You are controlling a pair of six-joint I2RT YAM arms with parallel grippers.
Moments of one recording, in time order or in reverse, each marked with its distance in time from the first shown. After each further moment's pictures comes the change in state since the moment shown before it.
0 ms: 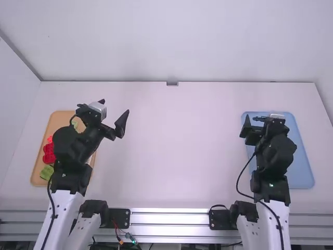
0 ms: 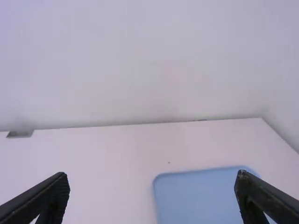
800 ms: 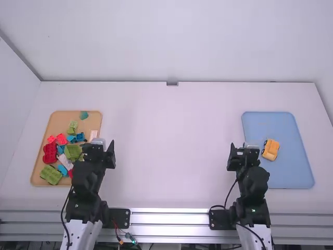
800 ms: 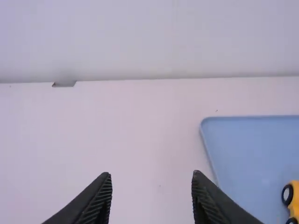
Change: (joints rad) left arm -0.004 -0.483 -0.502 -0.163 -0.368 -0.031; right arm 0.137 -0.477 -0.497 -0.009 -0.007 0.066
